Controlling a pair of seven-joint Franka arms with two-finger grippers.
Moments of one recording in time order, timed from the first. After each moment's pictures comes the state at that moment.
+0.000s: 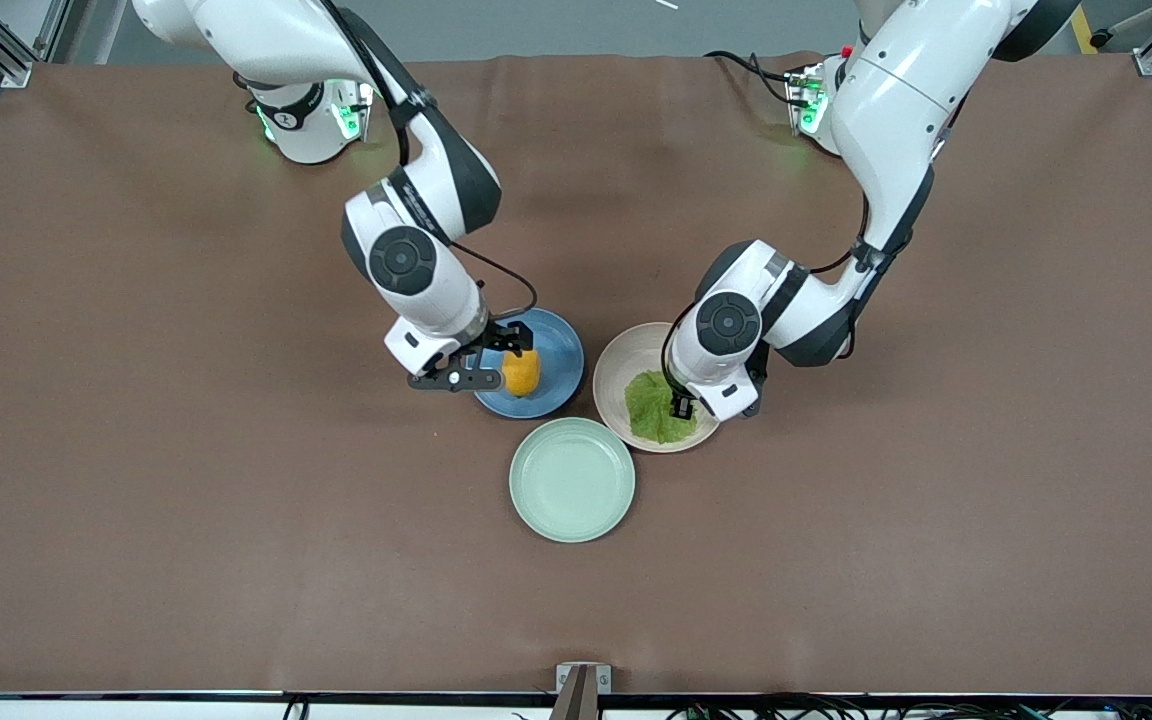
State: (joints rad) left arm -0.30 0.67 -0.32 -1.70 0.15 2.26 -2.02; right arm 0.58 0.49 0.03 -1.78 0.14 2.26 0.56
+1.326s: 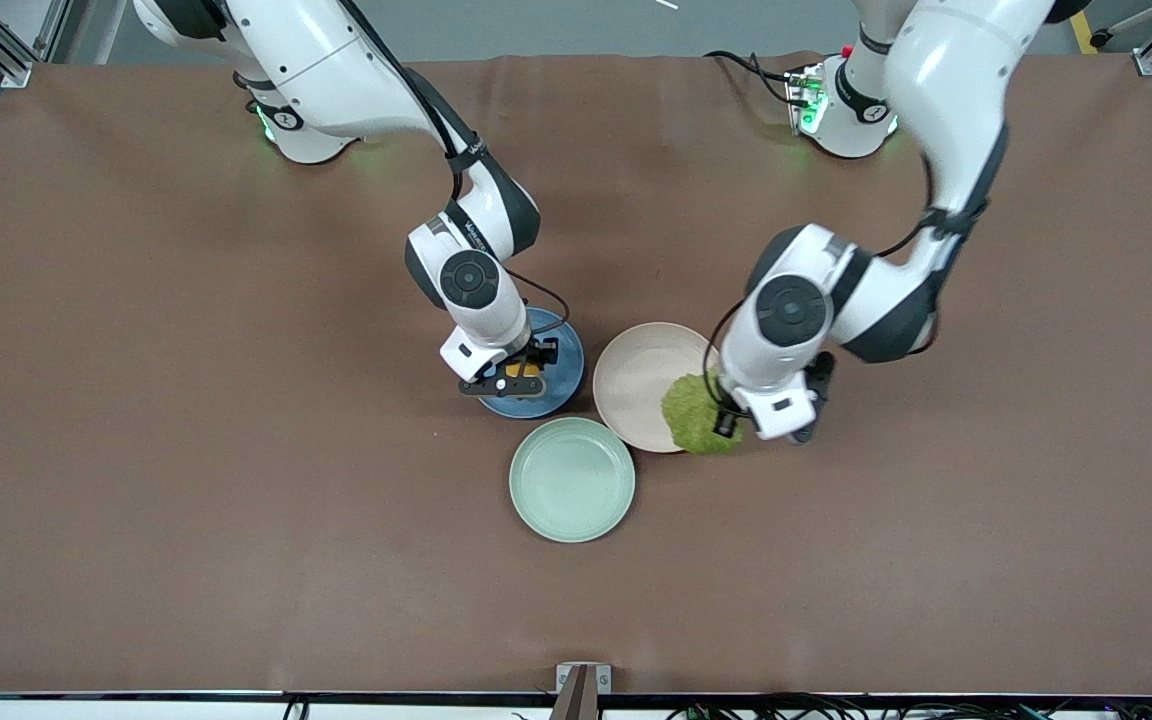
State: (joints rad) left arm -0.19 0.50 -0.31 -1.64 0.21 2.12 -1.69; right arm 0.66 0.64 0.02 -1.77 0.11 2.43 0.61
